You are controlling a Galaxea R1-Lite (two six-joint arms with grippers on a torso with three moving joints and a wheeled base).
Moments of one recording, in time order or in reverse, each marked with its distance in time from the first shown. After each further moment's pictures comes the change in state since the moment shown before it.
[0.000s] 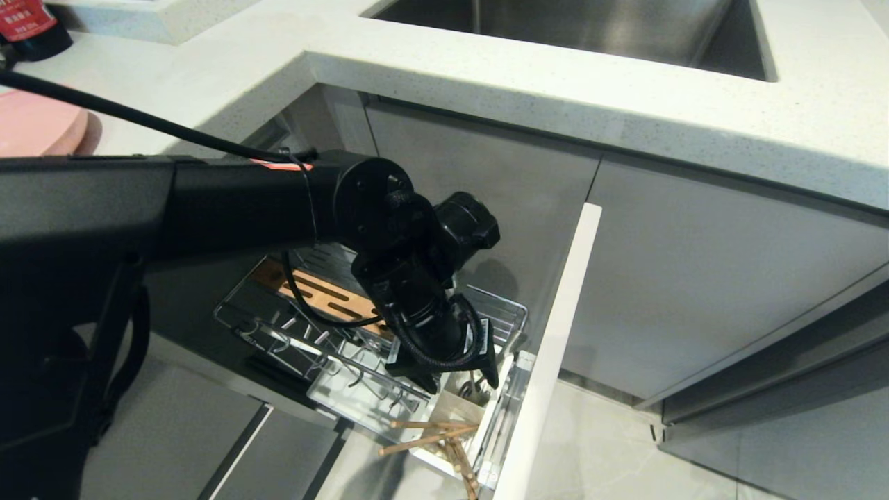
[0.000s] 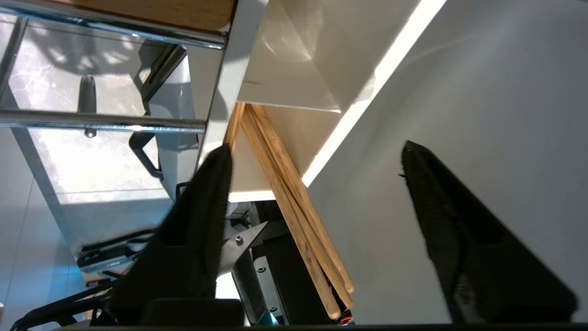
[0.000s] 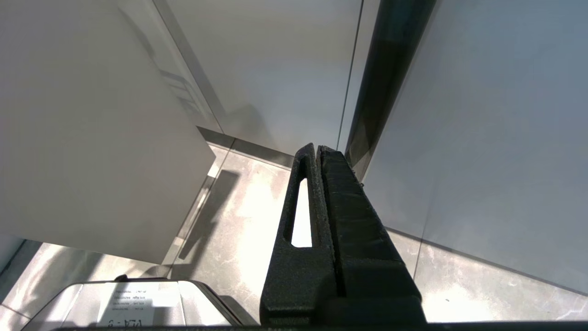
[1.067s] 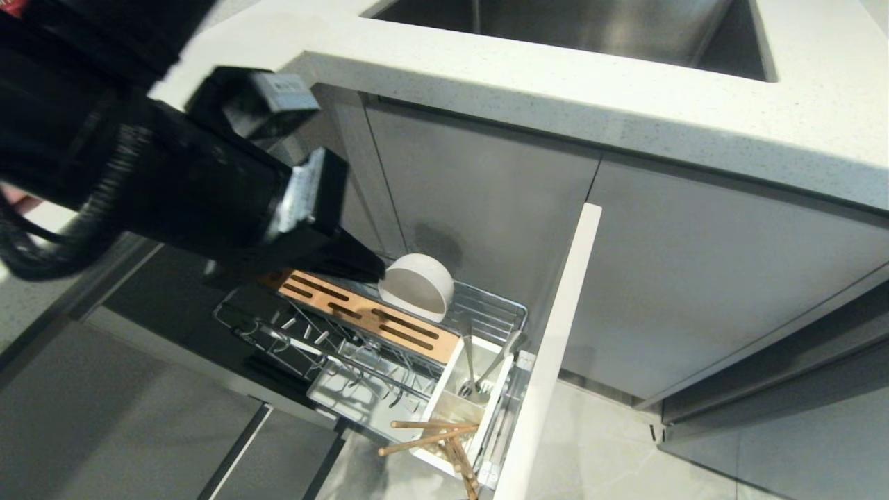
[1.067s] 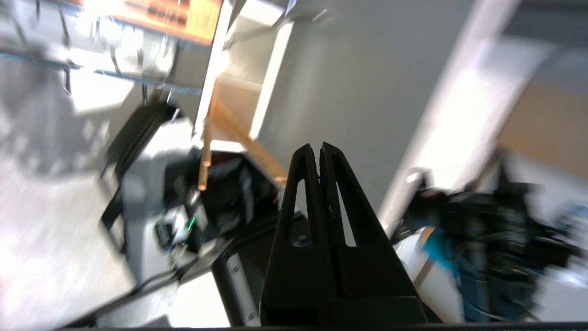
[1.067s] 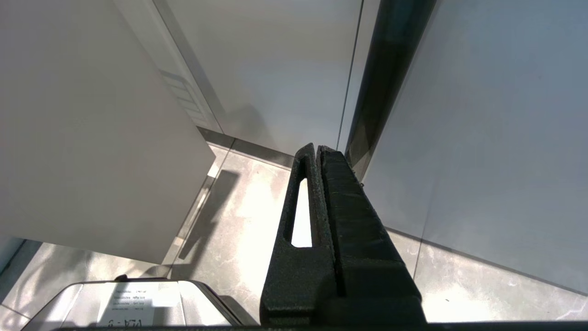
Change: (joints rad) left arm 0.000 -0.514 0.013 -0.003 0.045 -0.001; right arm 0.000 0.000 0.000 0.000 0.000 0.000
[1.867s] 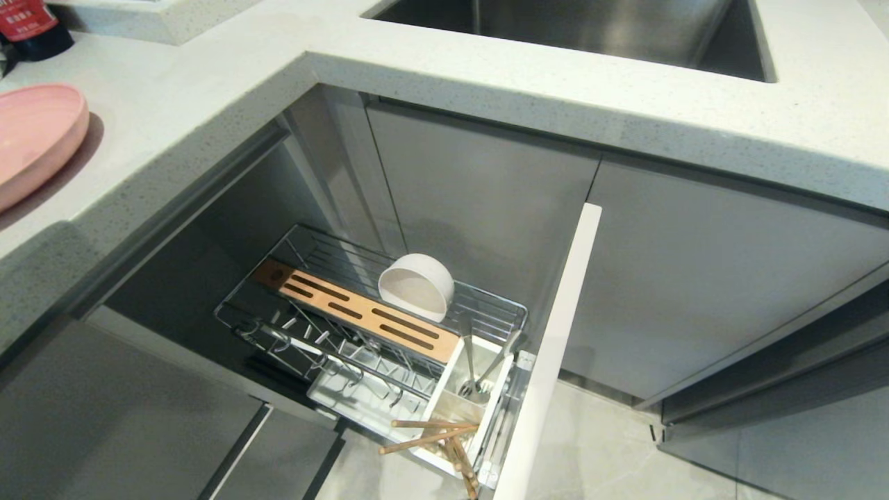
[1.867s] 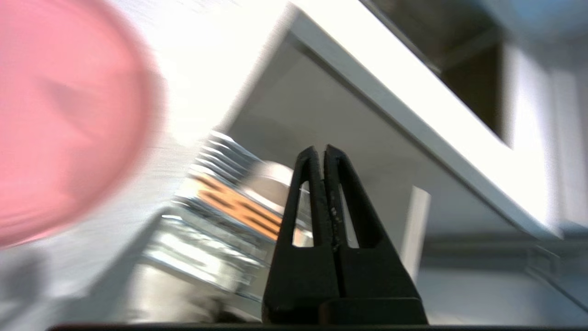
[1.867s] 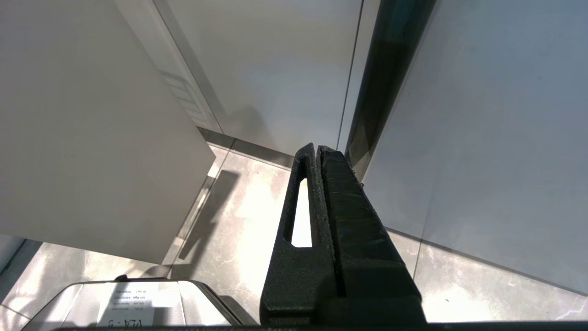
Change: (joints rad) left arm 0.853 -0.459 -0.010 -0.204 -0.302 0.219; right arm 0.000 0.000 0.000 0.000 0.000 0.000
